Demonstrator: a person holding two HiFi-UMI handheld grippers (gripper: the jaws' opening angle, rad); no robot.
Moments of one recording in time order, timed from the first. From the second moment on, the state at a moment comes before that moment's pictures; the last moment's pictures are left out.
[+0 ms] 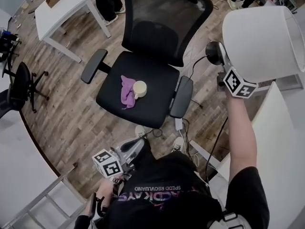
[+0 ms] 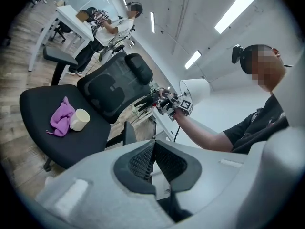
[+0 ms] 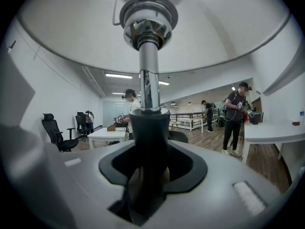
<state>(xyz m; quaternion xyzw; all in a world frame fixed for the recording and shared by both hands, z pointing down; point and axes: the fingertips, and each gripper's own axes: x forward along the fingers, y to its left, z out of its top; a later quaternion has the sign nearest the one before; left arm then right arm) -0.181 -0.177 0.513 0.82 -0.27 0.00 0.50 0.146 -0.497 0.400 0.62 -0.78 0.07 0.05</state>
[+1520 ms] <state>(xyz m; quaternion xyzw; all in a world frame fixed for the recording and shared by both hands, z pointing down) -0.352 -0.116 0.650 0.68 -0.42 0.02 0.60 -0.137 -0.600 0.826 0.55 -0.76 0.31 0.15</state>
